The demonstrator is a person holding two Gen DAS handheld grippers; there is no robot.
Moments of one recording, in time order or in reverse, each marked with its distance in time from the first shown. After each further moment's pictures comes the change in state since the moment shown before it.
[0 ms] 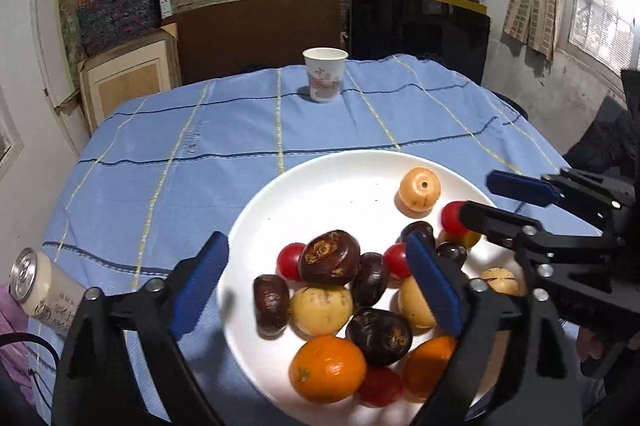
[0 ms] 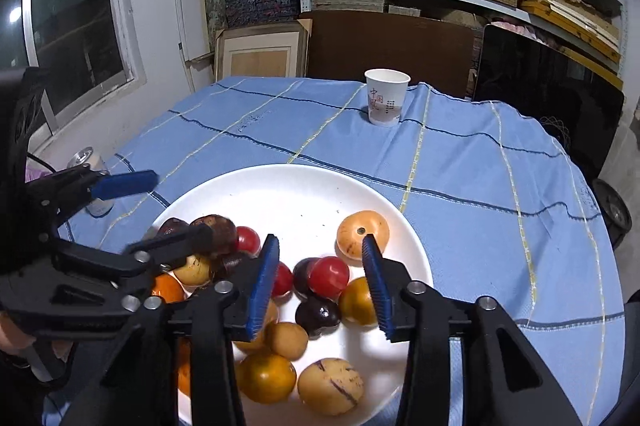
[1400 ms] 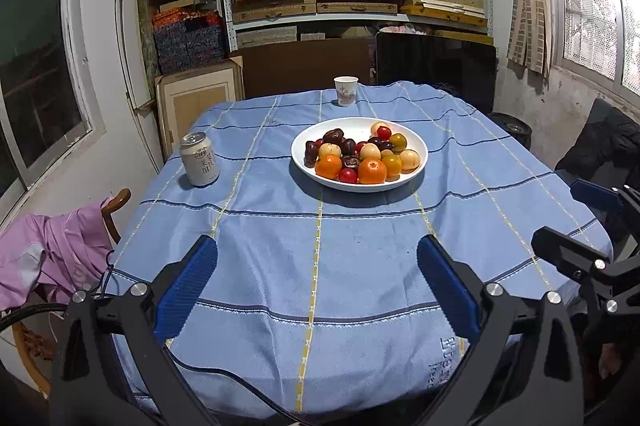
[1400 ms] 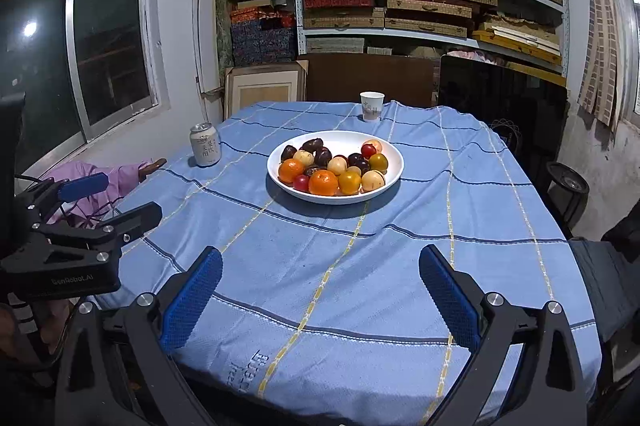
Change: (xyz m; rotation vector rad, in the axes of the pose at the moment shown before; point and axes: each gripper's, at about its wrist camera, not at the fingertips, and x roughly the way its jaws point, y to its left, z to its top) left arm -0.310 -0.059 -0.198 -0.039 -0.151 0.162; right arm -0.286 0.112 -0.181 0.037 -0.156 -0.076
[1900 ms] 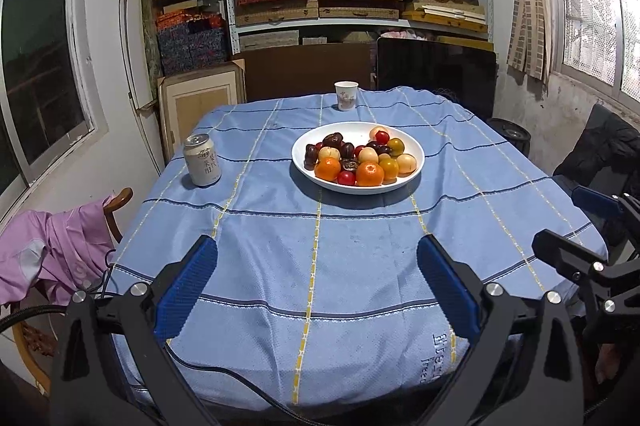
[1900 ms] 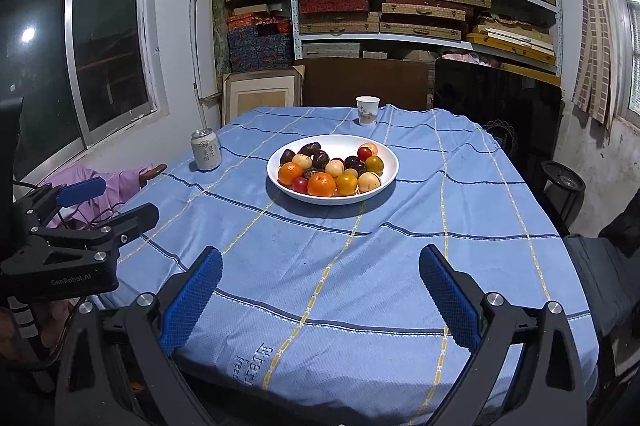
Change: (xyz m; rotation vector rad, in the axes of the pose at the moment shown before) left arm -0.011 0.001 0.001 -0.016 -0.012 0.002; right arm -0.014 -0.001 -0.004 0.019 -0.007 -0.011
